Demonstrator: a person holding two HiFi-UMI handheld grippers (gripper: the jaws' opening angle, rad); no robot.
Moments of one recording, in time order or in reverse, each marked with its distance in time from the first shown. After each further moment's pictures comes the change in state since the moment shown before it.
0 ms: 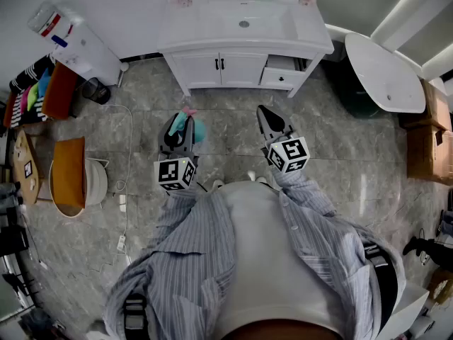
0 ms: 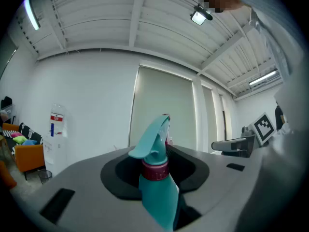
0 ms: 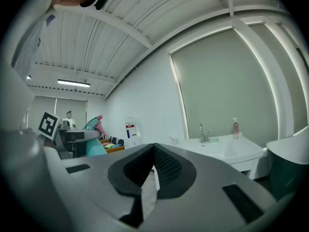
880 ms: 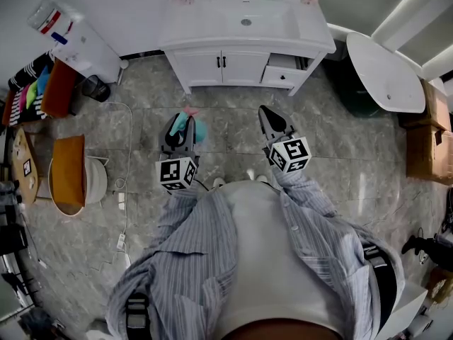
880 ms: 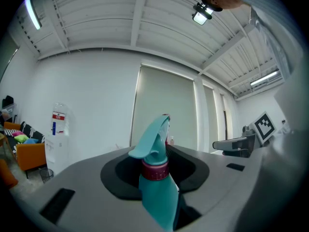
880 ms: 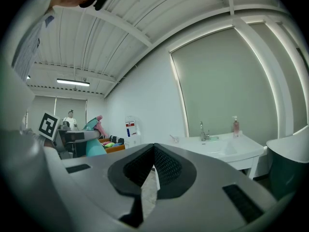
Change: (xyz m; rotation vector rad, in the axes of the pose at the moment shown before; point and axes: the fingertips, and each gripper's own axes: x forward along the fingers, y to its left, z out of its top) left arm -0.006 0.014 -0.007 -0.010 0.006 0.009; right arm 0.006 0.009 -0.007 0.006 0.018 -0.003
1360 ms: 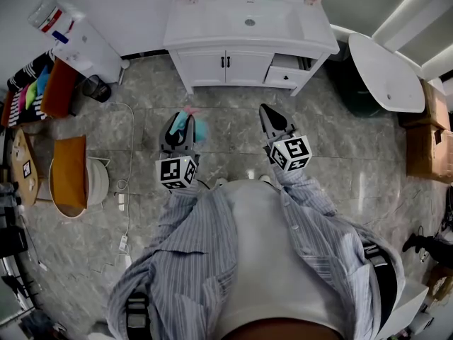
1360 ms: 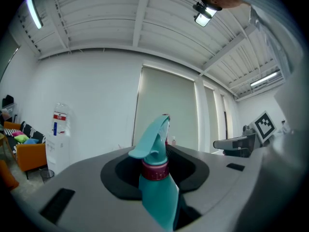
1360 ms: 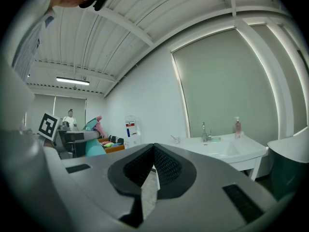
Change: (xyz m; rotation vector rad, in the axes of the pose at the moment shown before) left arm -0.010 0.037 0.000 -0.003 -0.006 -0.001; right arm 0.021 0.028 0.001 -0.011 -0.002 -0.010
